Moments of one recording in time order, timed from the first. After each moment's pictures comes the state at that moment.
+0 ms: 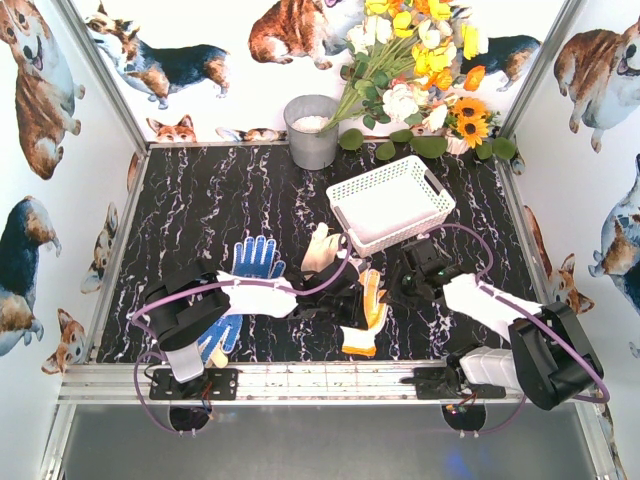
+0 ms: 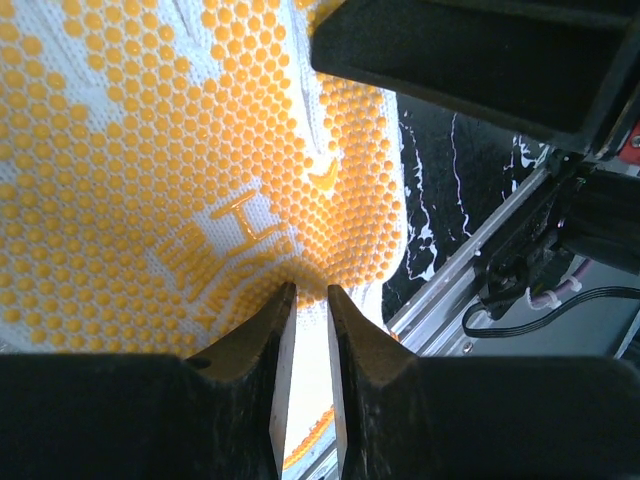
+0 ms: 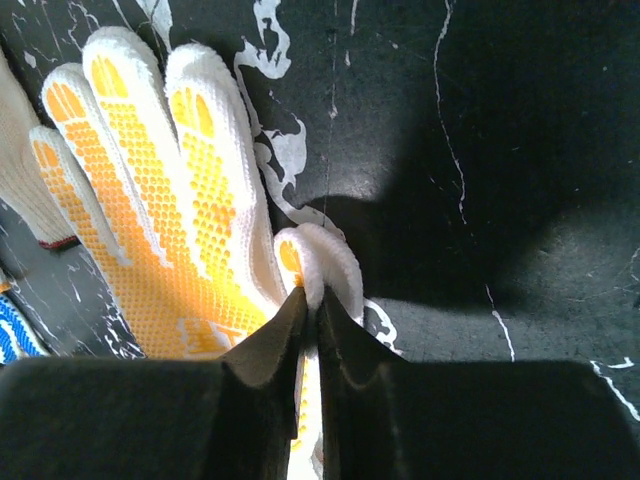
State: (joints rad) left arm -1.08 1.77 0.90 0.05 0.21 -0.88; right arm 0.41 1.23 0.51 -0.32 -0.16 0.85
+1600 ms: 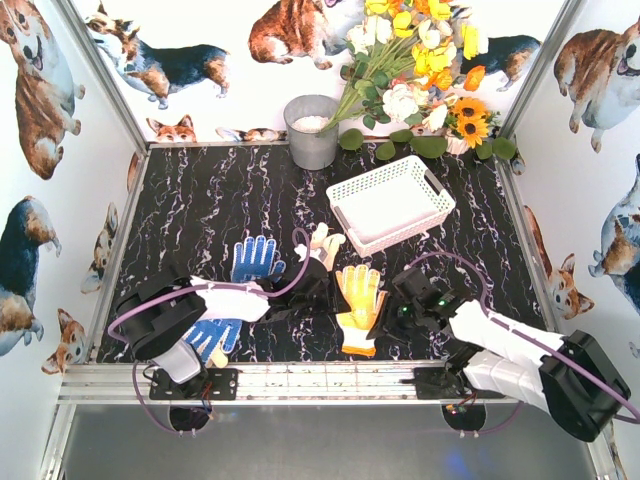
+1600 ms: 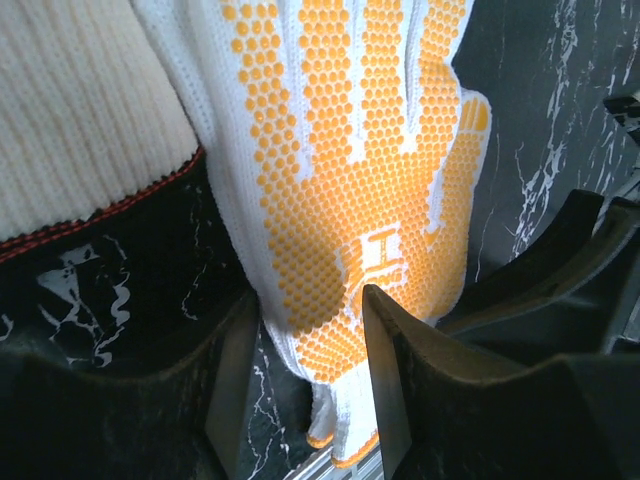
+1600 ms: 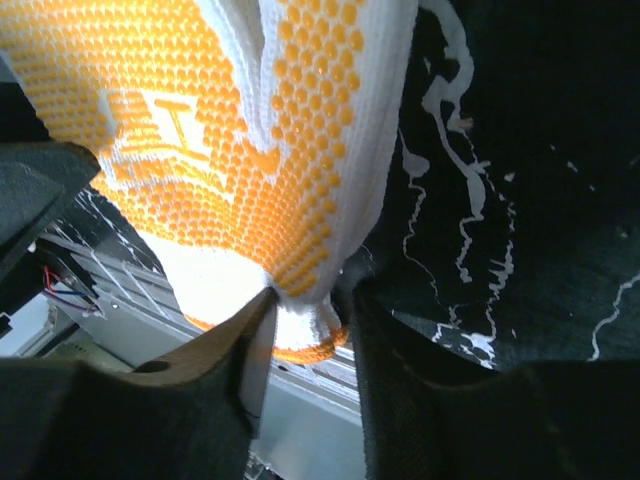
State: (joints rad) left arm -0.97 1.62 0.66 0.20 0.06 -1.06; right arm 0.65 1.01 0.36 -0.44 -0.30 1.03
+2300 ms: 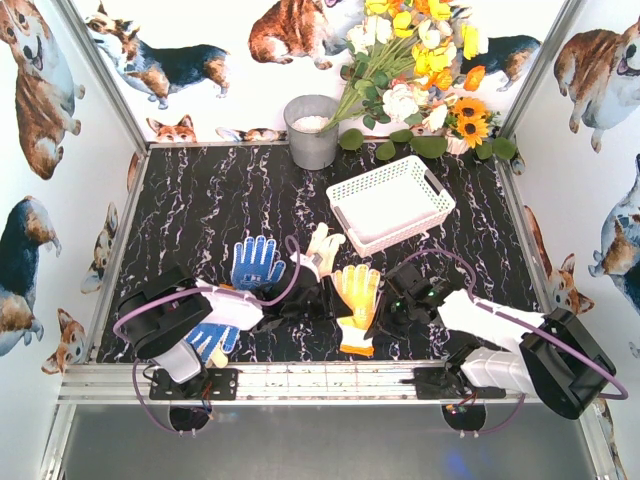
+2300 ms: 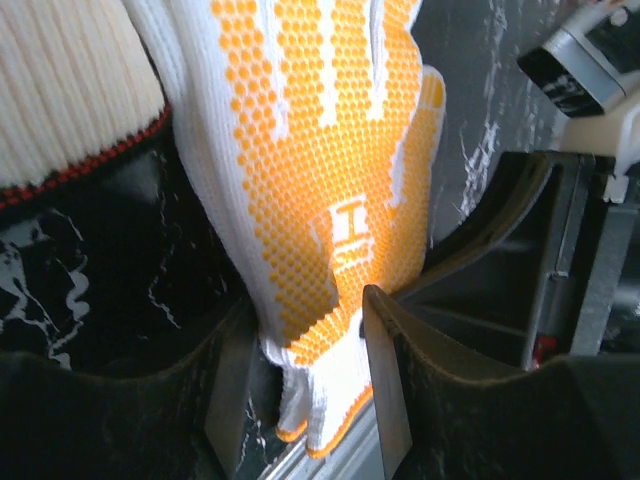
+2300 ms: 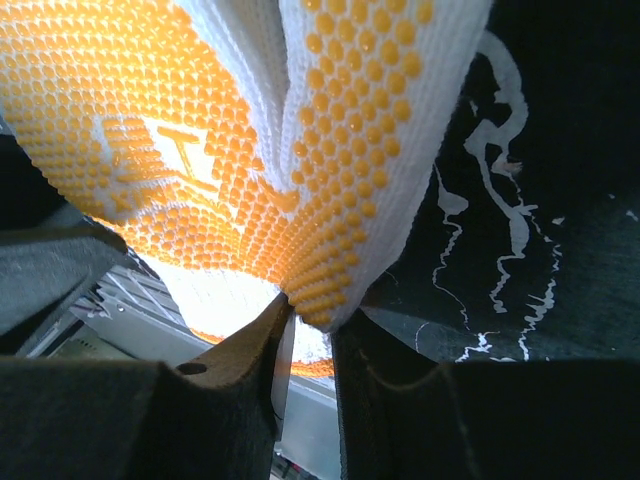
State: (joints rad) left arm -0.97 1.63 0.55 0.46 0.14 -1.15; right arm 0.65 1.17 0.42 -0.41 -0.32 1.03
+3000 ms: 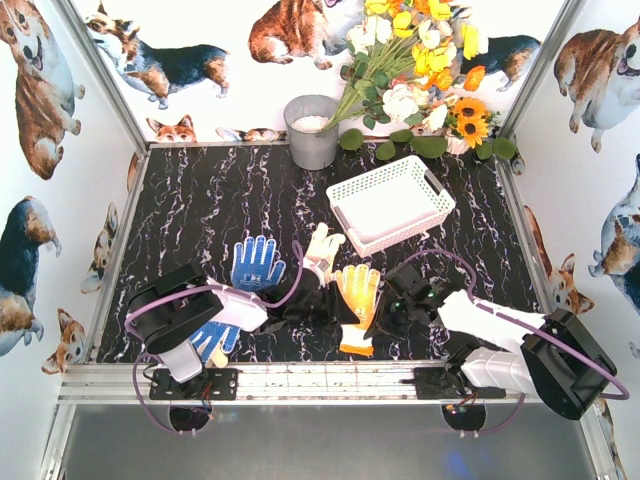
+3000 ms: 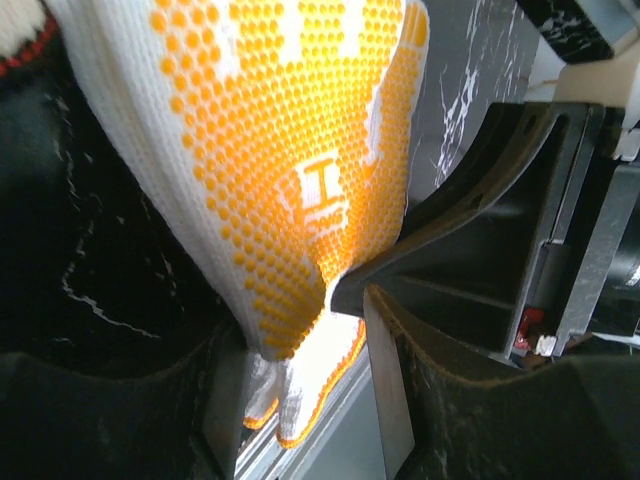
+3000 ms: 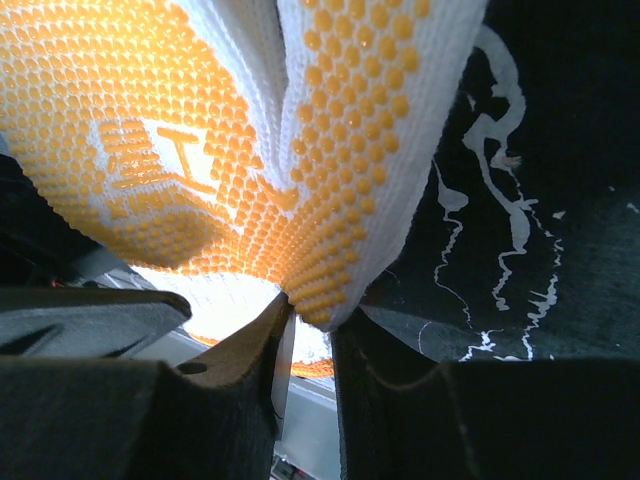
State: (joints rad) left arm -0.98 1.69 0.53 0.58 0.26 -1.22; right arm 0.66 1.16 0.42 -0.41 -0.31 1.05
